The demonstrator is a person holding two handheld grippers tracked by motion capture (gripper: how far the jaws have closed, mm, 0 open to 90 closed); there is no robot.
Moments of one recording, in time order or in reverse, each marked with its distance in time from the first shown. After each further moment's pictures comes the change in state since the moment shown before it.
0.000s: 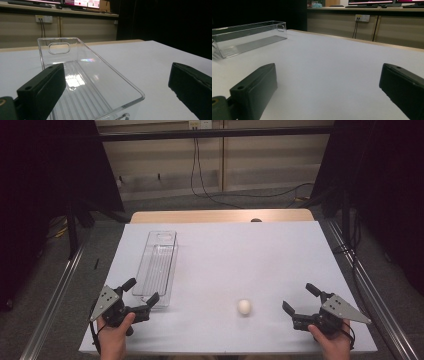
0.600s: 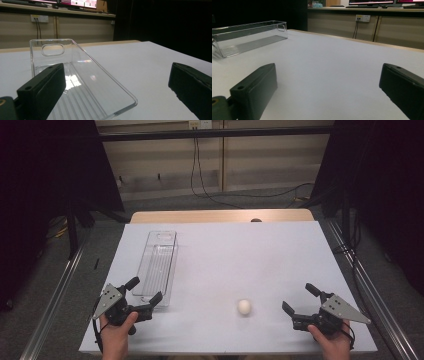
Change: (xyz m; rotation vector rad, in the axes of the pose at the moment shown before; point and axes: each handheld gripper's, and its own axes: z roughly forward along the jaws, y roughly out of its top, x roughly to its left) left arm -0.006 0.004 0.006 -0.005 -0.025 -0.019; right arm 0.001 0.000 0.000 0.002 0.003 -0.002
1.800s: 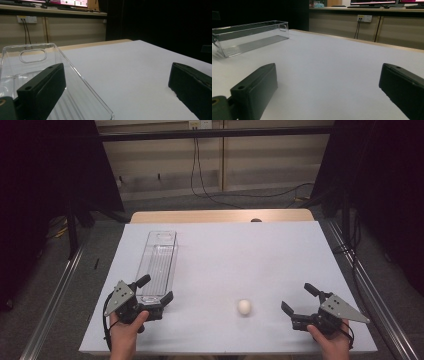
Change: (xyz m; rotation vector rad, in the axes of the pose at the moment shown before) left arm -0.021 0.010 0.018 0.011 -0.052 0.027; right arm 0.001 0.001 0.002 -0.006 0.004 0.000
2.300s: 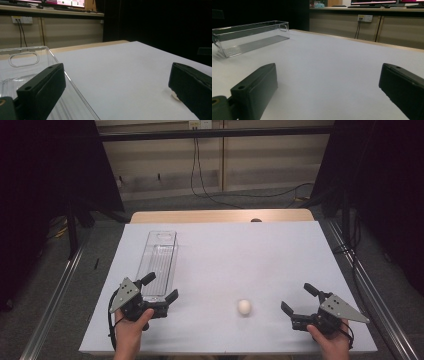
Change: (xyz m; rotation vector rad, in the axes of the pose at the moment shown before) left arm -0.006 0.005 0.011 0.007 -0.012 -0.001; right arm 0.000 0.000 0.000 0.005 0.009 -0.002
